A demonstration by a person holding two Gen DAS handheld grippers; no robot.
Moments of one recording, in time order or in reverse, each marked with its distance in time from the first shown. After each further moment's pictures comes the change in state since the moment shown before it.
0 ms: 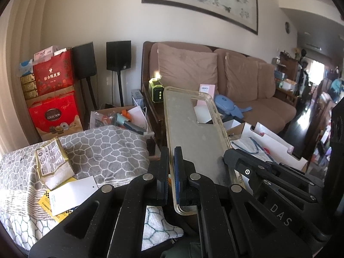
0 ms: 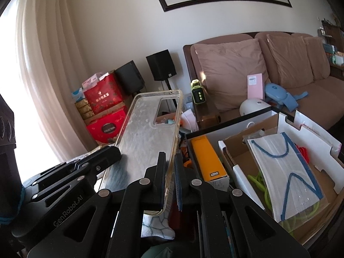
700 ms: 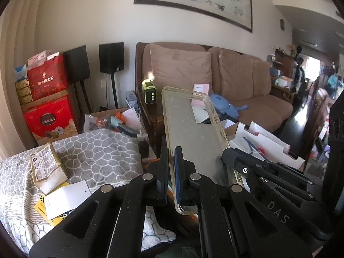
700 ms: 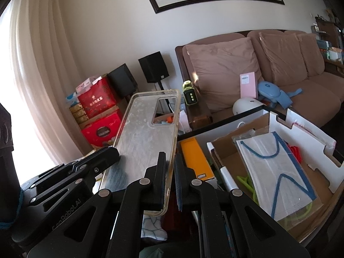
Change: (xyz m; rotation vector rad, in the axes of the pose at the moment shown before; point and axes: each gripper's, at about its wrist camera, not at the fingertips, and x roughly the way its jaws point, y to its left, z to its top) left arm 0.006 -0.022 0.004 0.031 -0.002 -0.021; right arm -0.005 -0.019 0.004 0.032 -0.011 -0.034
